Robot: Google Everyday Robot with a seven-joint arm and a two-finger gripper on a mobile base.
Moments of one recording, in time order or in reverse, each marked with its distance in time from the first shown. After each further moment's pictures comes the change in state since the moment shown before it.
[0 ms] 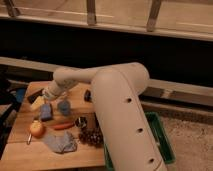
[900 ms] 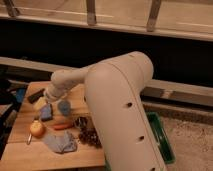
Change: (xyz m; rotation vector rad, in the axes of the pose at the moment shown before) arm 0.010 -0.006 -0.016 0.155 -0.003 0.003
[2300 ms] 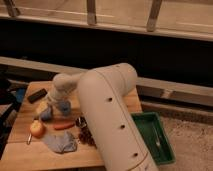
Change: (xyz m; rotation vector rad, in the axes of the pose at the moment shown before) arm 0.020 -0.026 0.059 -0.078 0.090 0.078
